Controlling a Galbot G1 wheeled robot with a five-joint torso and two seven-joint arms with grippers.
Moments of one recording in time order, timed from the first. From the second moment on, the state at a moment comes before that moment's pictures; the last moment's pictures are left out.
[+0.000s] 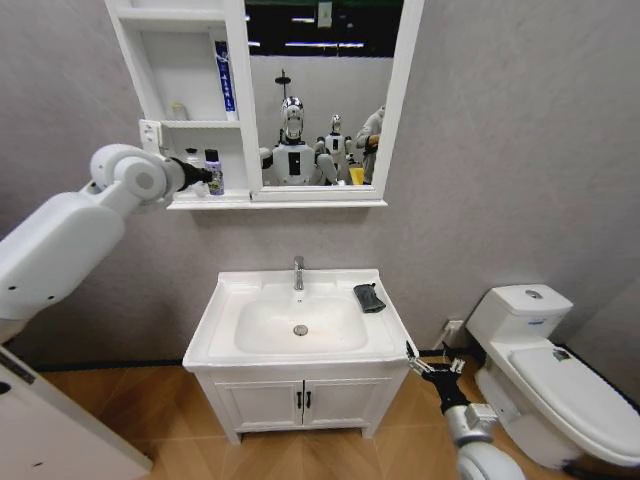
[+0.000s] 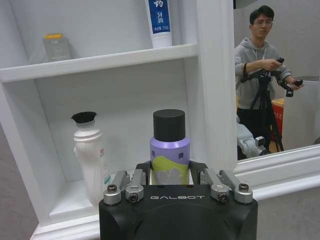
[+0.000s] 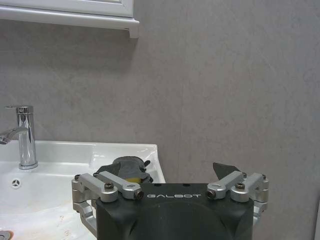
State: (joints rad) left arm -0.34 -0.69 0.42 -1.56 -1.44 0.74 -0.51; right arm -1.69 1.05 0.57 1.97 0.42 0.20 0.24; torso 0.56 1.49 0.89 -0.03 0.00
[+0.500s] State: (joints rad) left arm -0.41 -0.94 0.46 -1.24 -1.35 0.72 -0.52; right arm -1.69 1.05 0.58 1.95 0.42 0.21 0.23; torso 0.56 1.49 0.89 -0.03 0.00
